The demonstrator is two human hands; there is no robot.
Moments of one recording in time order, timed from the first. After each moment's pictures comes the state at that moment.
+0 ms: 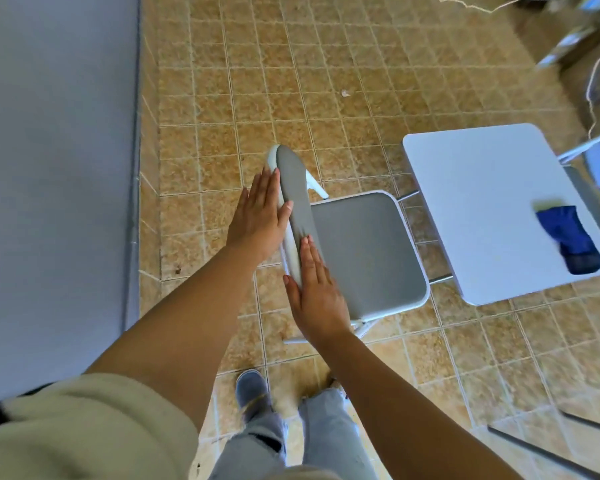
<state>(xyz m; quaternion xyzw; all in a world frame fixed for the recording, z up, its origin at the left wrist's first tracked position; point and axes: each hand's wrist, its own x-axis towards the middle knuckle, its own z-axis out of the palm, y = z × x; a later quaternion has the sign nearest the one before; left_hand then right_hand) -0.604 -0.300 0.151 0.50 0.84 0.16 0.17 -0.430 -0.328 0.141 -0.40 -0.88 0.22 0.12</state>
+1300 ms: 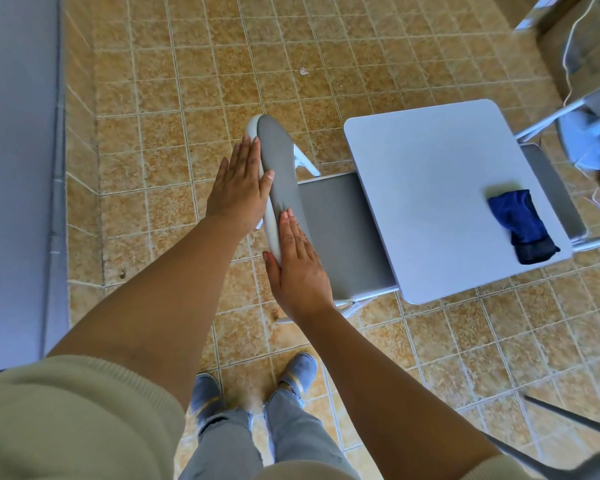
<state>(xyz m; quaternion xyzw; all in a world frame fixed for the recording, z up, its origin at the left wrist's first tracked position) -0.507 -0.139 0.152 0.51 0.83 0.14 0.16 -0.337 -0.175 0.137 -0.39 -0.88 0.21 0.13</state>
